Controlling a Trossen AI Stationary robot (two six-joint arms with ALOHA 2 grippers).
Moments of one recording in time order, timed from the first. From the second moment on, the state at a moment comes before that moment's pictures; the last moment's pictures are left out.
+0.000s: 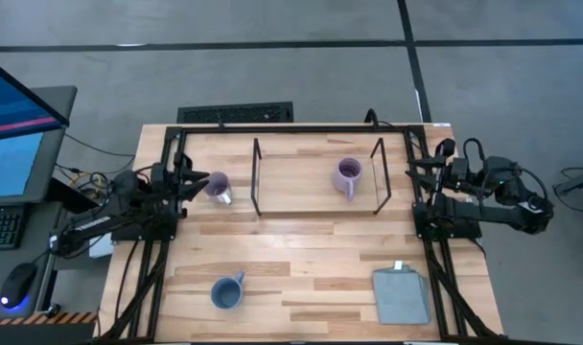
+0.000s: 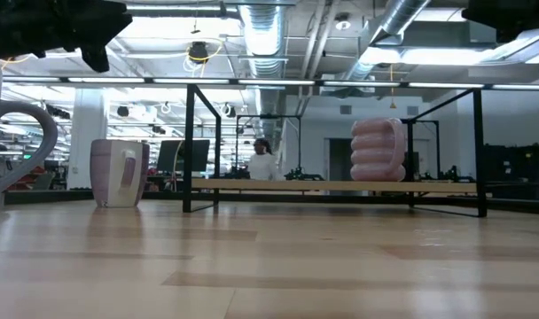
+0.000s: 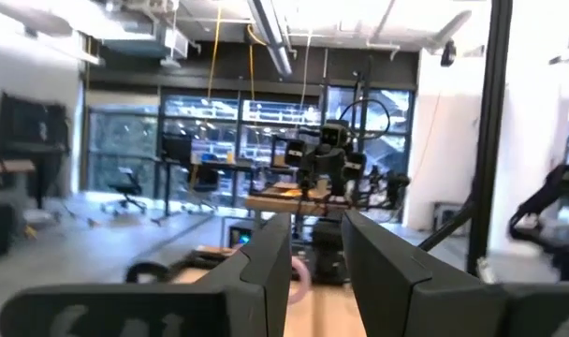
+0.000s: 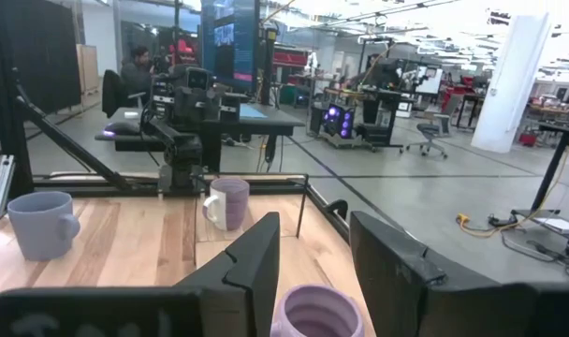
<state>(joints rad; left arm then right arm) 0.37 0.01 0.13 0.23 0.23 -0.20 -0.12 0.02 0.58 -0.55 0.13 -0.17</state>
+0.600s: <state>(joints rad) 0.37 0.01 0.13 0.23 0.03 -0.18 -0.12 0.02 0.58 -0.55 0.13 -0.17</state>
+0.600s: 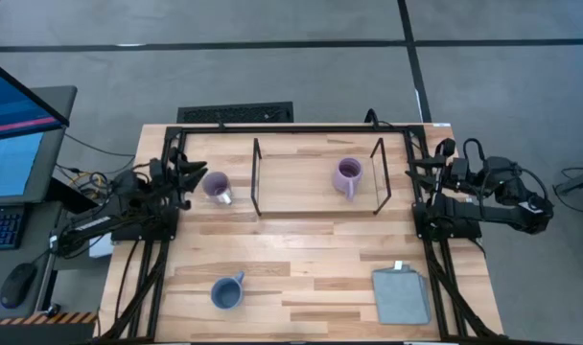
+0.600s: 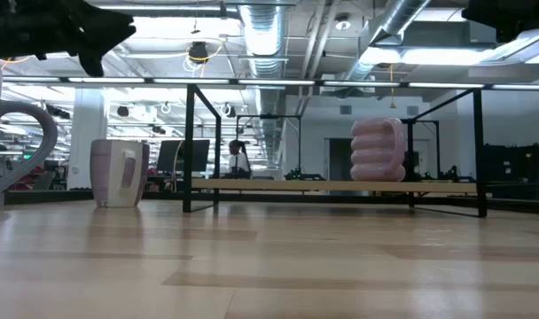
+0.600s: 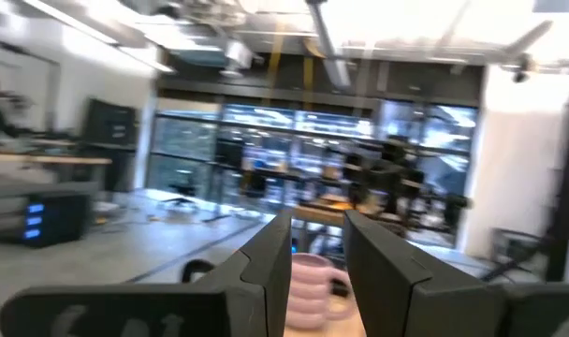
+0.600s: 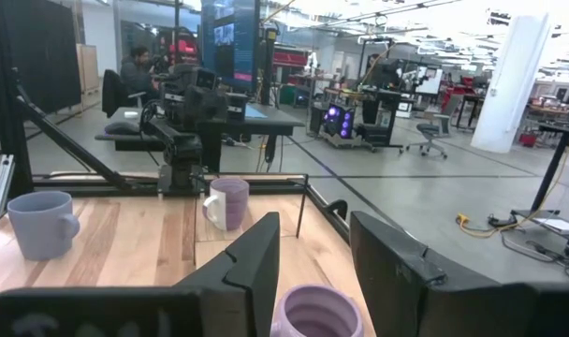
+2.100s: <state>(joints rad) -0.44 0.74 0.72 -0.28 -1.31 -0.43 -0.12 0.02 0.58 -0.55 0.13 -0.19</state>
